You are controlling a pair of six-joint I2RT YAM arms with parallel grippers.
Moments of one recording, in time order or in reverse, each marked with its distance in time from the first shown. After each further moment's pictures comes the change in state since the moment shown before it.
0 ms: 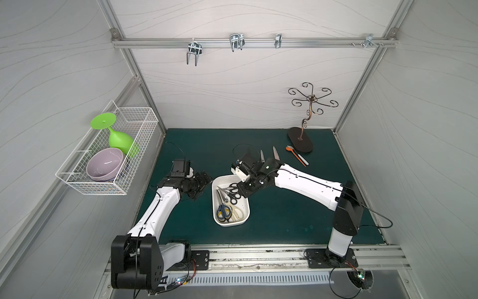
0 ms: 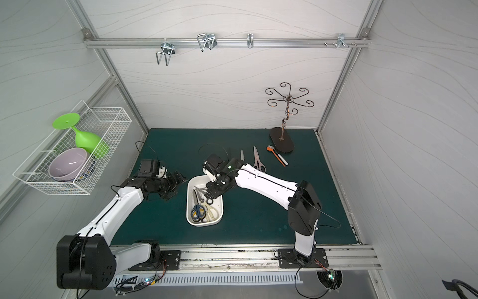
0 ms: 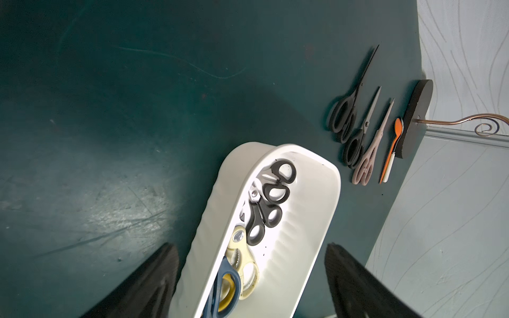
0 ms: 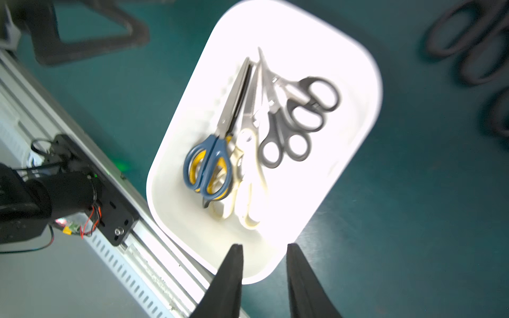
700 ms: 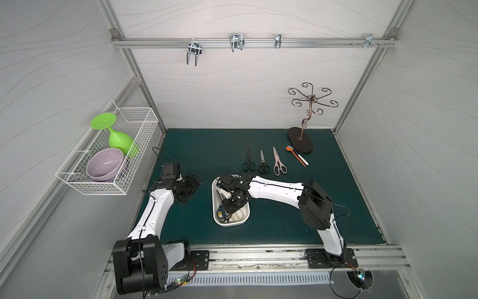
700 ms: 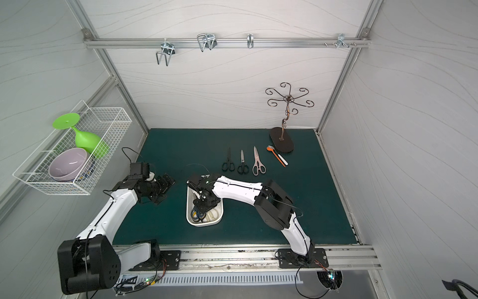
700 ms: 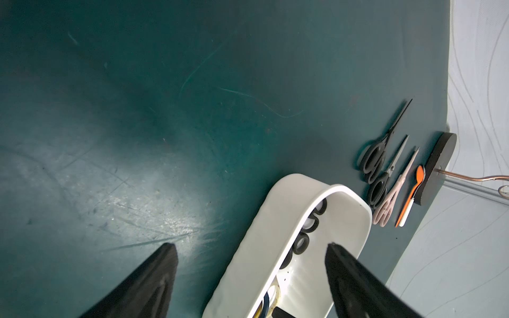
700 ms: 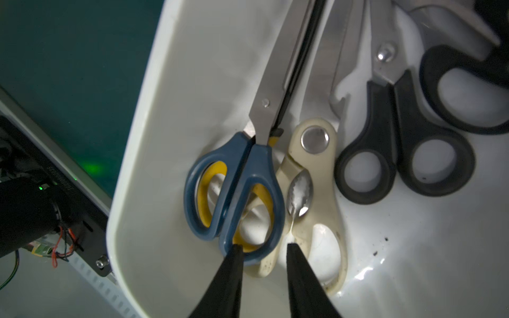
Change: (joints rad) left arm 0.162 -0.008 -0.016 -0.049 -0.051 0.025; right arm 0.098 0.289 0.099 0.062 -0.061 0.101
